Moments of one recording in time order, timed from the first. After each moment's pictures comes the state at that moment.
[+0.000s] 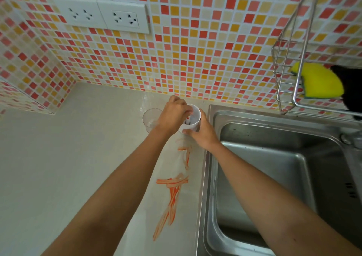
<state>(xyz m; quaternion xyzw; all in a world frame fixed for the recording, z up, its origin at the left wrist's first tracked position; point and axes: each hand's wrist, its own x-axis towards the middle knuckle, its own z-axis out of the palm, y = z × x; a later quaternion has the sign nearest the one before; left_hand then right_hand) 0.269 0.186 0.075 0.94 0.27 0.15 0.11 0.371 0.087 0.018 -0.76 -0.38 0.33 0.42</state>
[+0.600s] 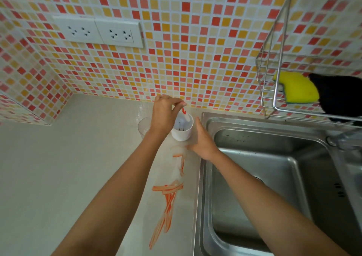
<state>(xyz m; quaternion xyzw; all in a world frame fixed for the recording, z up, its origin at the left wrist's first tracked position) 0.275 0.184 0.116 0.86 0.36 0.30 0.21 0.379 0.064 0.033 -0.76 -0.42 0.34 0.36</state>
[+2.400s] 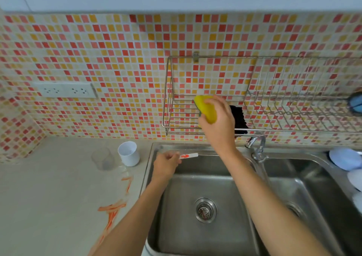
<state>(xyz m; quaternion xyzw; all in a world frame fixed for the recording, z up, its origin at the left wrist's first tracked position) 0.386 -0.067 0.152 0.64 0.51 0.24 0.53 0.517 -0.148 0.259 -0.70 -0.43 -0.10 0.56</state>
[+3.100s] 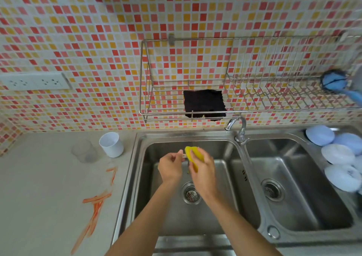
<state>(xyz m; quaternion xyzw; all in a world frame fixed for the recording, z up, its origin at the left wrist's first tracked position) 0.418 -0.146 0.125 0.62 0.53 0.26 0.52 0.485 -0.226 0.083 -0.82 -0.39 0.02 0.41</state>
